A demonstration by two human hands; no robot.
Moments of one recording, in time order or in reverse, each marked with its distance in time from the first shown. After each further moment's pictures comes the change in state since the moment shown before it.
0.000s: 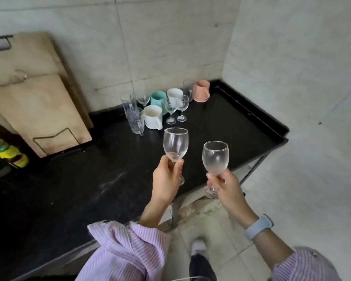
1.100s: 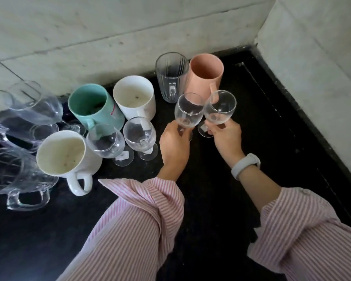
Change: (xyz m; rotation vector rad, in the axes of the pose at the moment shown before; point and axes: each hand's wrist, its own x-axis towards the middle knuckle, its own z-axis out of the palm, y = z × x) left_hand 0.435 -0.143 0.278 0.182 0.178 -0.248; right_hand 0.536 0.168 -0.011 -0.077 0.042 0.139
